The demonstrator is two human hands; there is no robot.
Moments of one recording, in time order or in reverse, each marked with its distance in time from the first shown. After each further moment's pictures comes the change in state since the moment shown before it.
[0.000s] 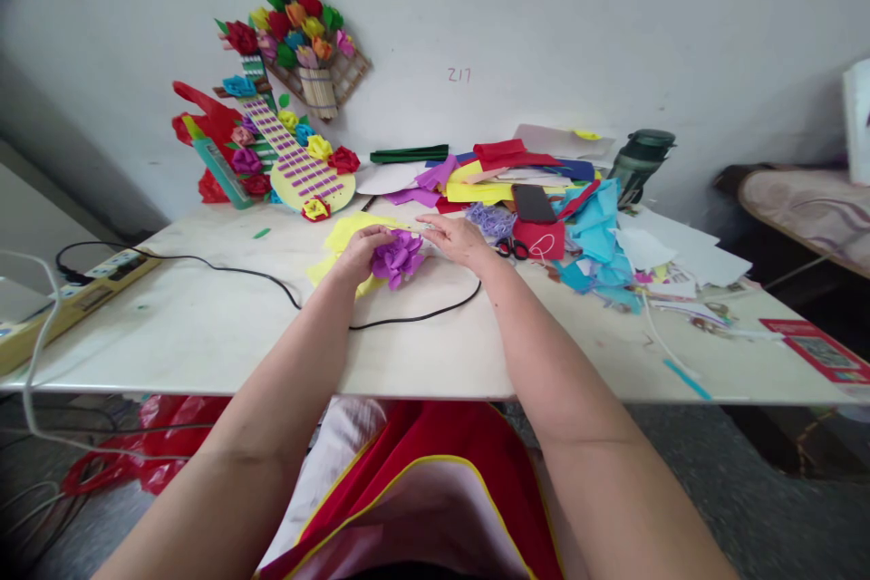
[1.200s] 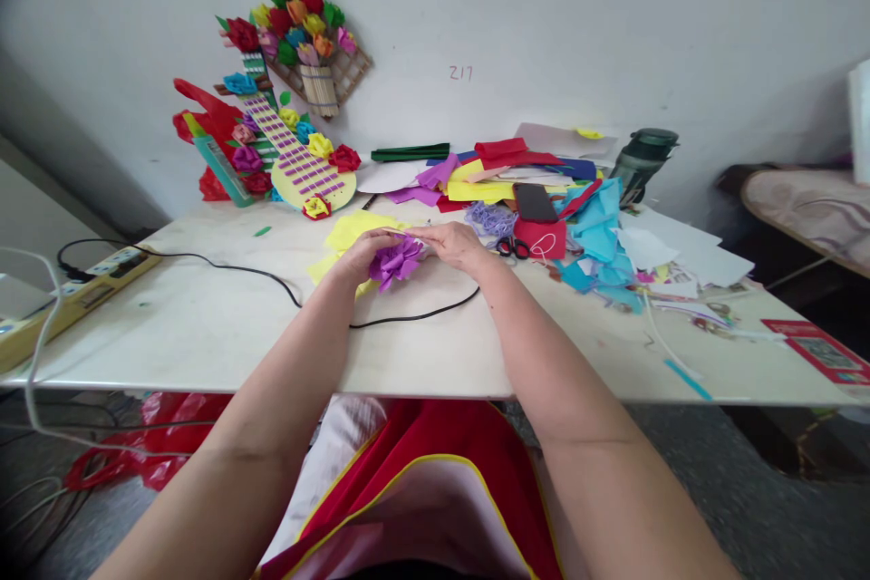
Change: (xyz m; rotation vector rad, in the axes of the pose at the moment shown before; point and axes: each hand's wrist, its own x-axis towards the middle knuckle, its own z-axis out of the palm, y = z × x) left_hand -0.004 -0.001 0.001 0.011 -0.118 -0.067; right_hand 0.000 0.001 0.008 -0.043 -0.088 -0.114
